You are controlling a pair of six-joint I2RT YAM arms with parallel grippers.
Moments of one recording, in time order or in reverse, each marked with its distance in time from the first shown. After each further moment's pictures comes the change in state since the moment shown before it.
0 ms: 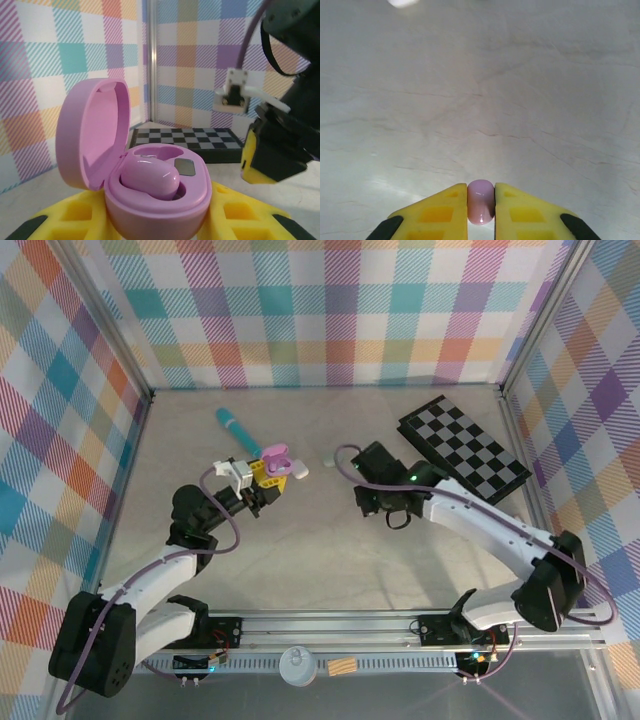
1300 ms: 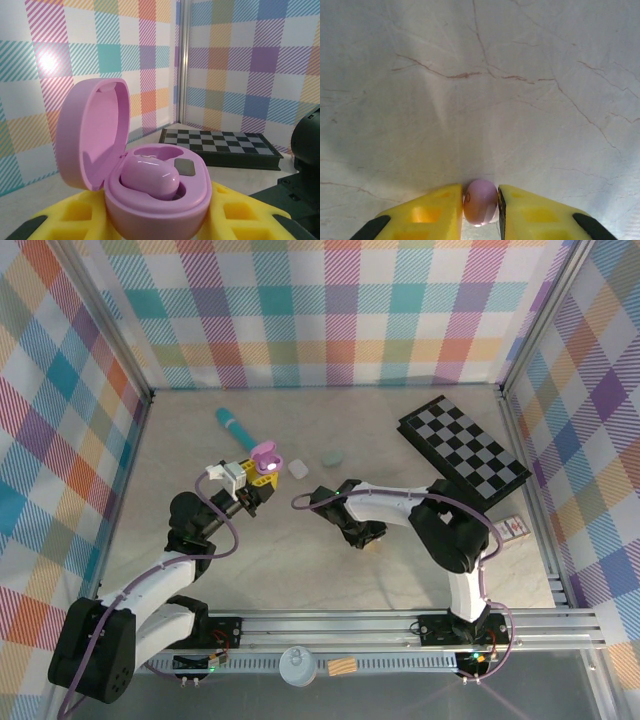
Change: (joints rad) left arm 0.027 -0.040 -0.063 0.031 -0.136 0.004; right arm 0.144 0.570 0.011 -0.141 0.263 0.124
